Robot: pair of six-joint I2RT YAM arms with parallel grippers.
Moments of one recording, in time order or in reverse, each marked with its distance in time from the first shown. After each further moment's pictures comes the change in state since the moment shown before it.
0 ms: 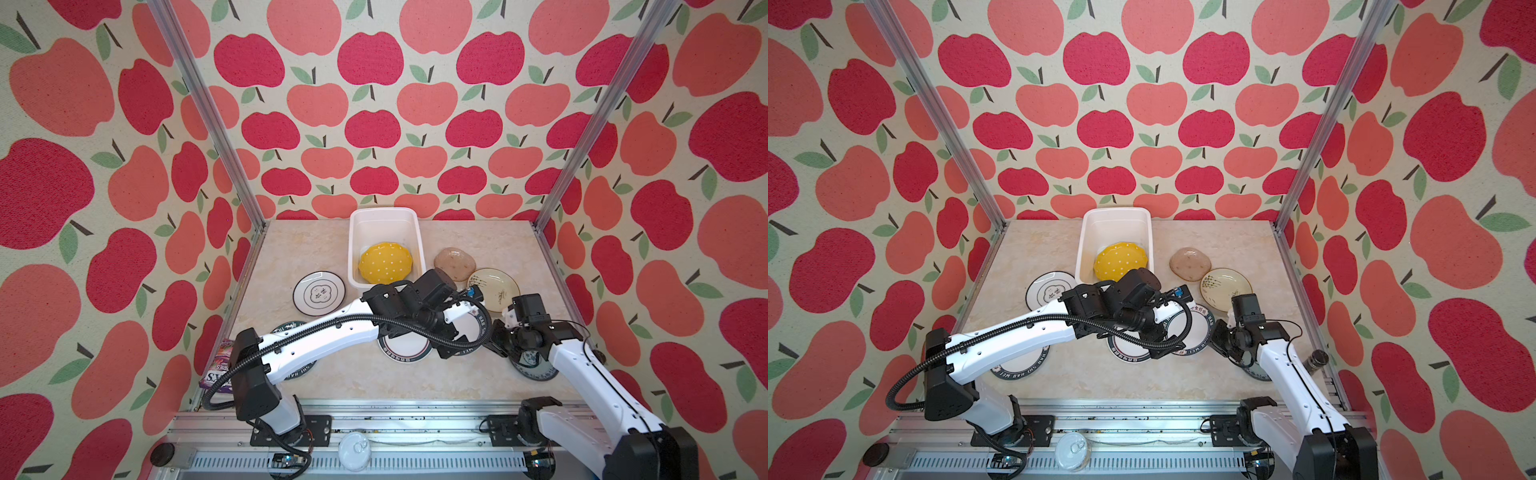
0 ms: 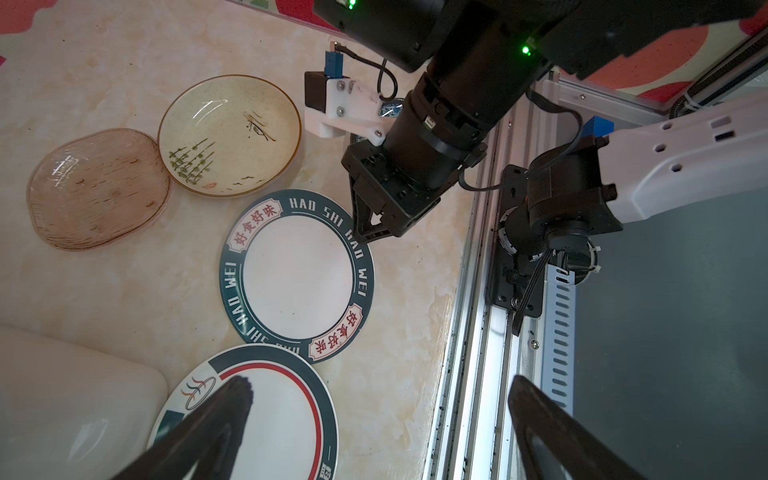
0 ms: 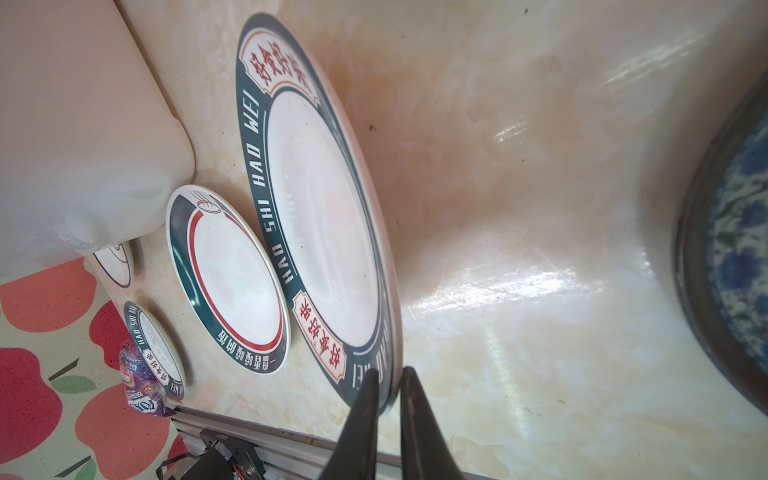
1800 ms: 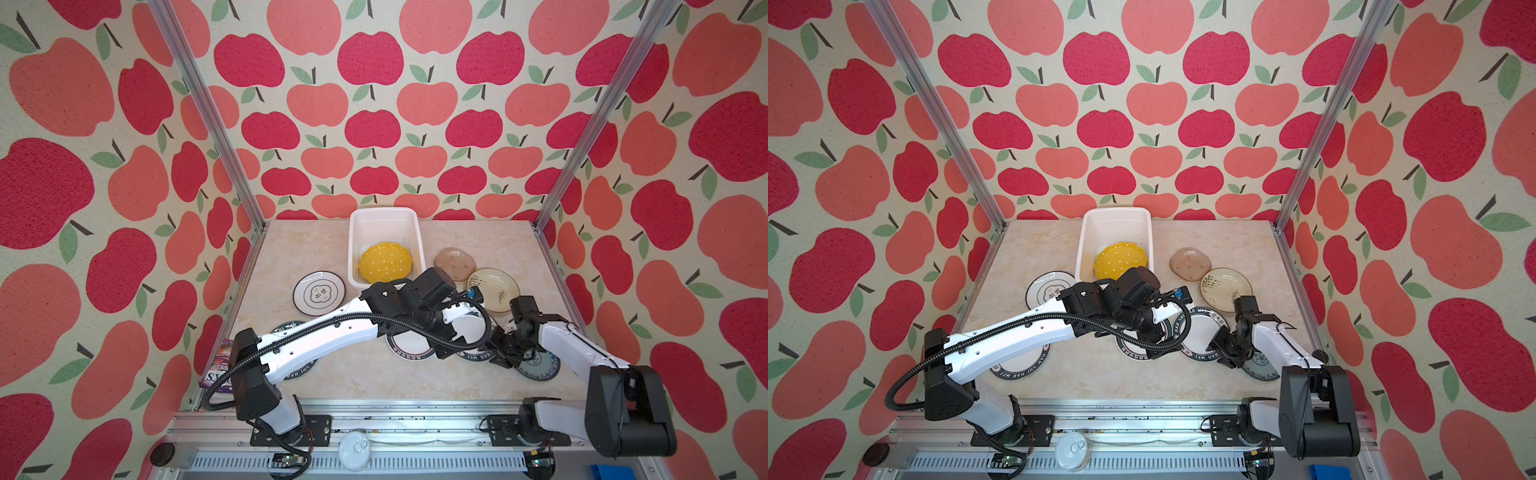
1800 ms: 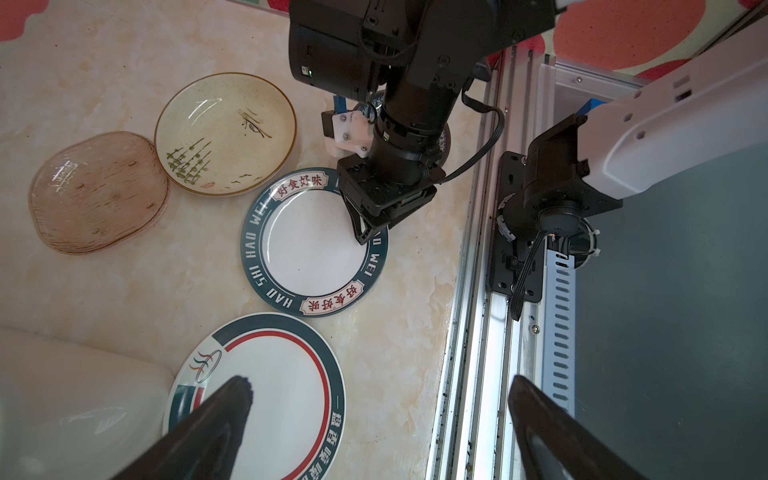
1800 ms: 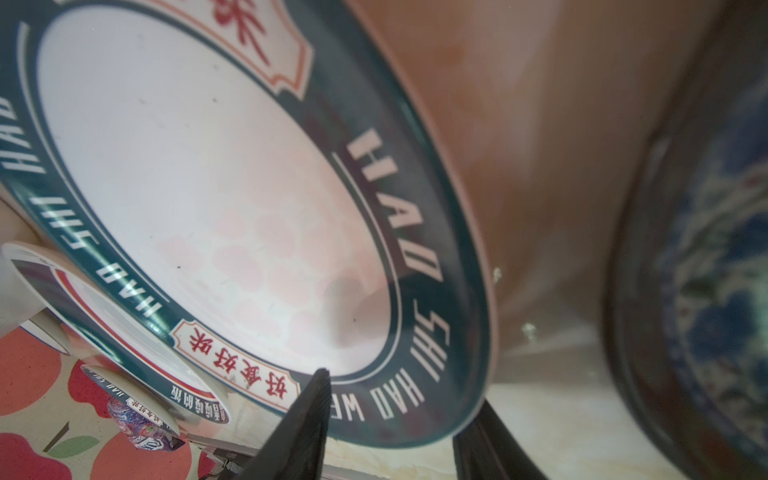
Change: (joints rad) left arm 0.004 0.000 0.022 -0.040 0.010 0.042; right arm -0.118 0.273 -0.042 0.042 -0.030 0.010
